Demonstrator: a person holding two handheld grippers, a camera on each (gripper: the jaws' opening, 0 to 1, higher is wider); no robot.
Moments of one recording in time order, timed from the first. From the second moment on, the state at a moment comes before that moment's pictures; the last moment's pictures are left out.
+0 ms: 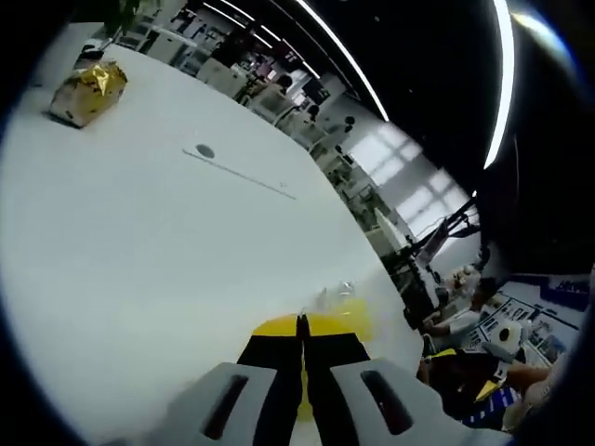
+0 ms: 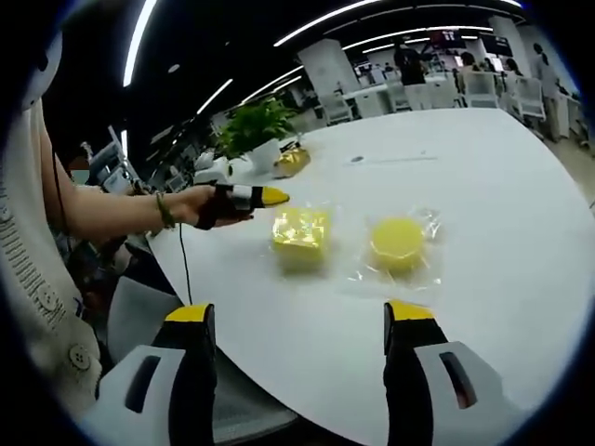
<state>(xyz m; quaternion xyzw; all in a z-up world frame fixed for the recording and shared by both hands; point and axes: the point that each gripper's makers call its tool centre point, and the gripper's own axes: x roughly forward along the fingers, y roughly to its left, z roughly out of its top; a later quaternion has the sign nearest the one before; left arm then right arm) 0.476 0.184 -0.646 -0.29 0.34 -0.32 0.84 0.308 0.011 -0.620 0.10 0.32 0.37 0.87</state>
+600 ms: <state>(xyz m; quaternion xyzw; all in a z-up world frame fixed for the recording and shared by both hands) 0.417 0.129 -0.581 -0.26 0.31 -0.39 0.83 0.298 0.008 -0.584 0.08 0.26 0.39 0.88</state>
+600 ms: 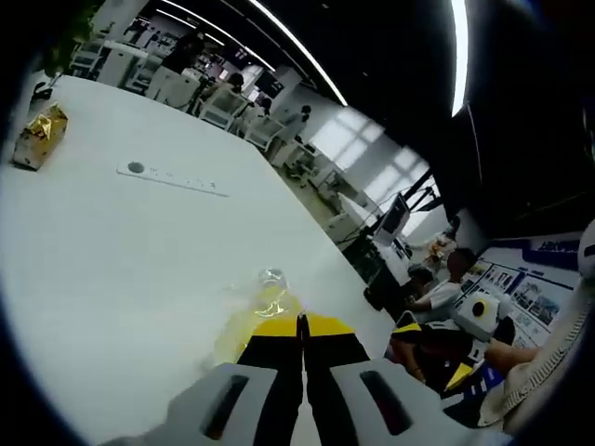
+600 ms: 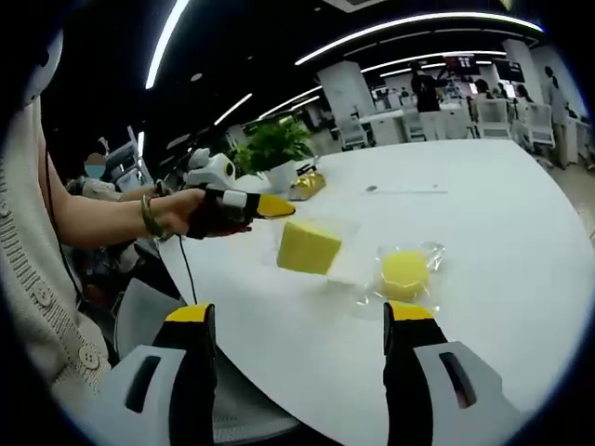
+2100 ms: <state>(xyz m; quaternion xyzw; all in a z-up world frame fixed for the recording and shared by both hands) 0.329 0.088 -0.445 -0.09 0.24 -0.59 0.76 0.329 0.091 -0.551 0.12 0.19 0.55 0.80</state>
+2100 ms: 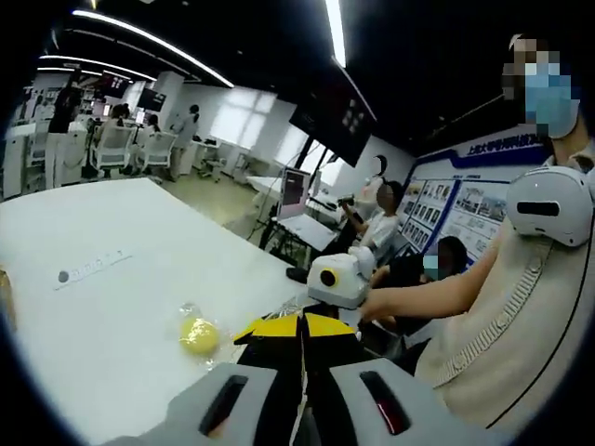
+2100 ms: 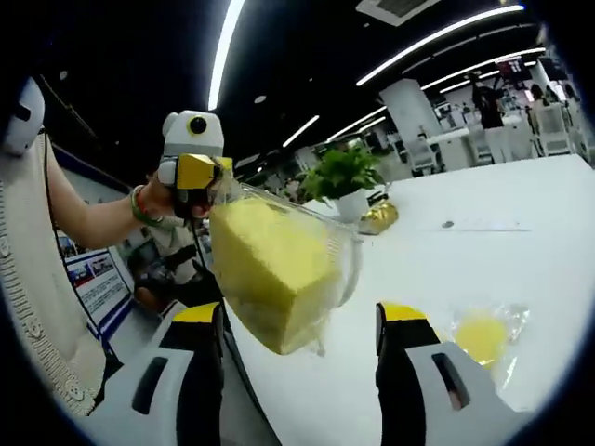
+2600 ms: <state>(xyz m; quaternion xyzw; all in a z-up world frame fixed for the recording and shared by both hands) 0.330 0.085 -0.443 -0.10 0.25 -0.60 0.75 0.336 0.102 -0.534 0.18 0.16 0.58 0.78</state>
